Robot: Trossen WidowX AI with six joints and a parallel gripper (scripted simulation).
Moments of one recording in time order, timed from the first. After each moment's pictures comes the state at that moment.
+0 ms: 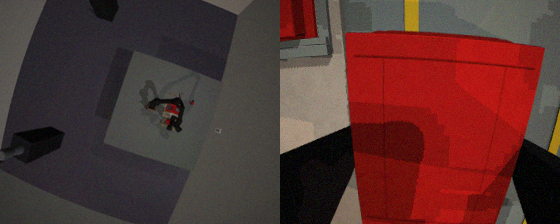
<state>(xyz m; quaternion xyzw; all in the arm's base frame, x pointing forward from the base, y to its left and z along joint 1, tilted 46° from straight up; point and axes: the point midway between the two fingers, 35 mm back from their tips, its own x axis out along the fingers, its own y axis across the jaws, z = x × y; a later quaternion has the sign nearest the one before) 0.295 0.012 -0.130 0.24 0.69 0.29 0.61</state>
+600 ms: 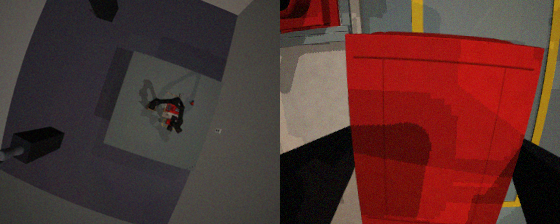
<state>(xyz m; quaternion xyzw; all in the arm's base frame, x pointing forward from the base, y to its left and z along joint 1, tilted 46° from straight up) 0.295 -0.007 -0.110 0.24 0.70 0.29 0.61</state>
